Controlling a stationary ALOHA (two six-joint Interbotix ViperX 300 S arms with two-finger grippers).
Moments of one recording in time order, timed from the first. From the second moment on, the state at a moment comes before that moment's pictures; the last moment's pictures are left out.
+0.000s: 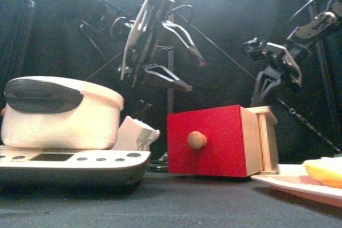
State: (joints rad) left arm 0.06 -0.01 0.56 -1.11 0.10 0.43; right arm -0.44 -0.69 0.96 0.01 0.41 0.41
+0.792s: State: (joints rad) left arm 0.22 -0.33 0.86 -0.78 0.00 0.43; right arm -0.17 -0.72 0.85 -0.16 0.69 0.91
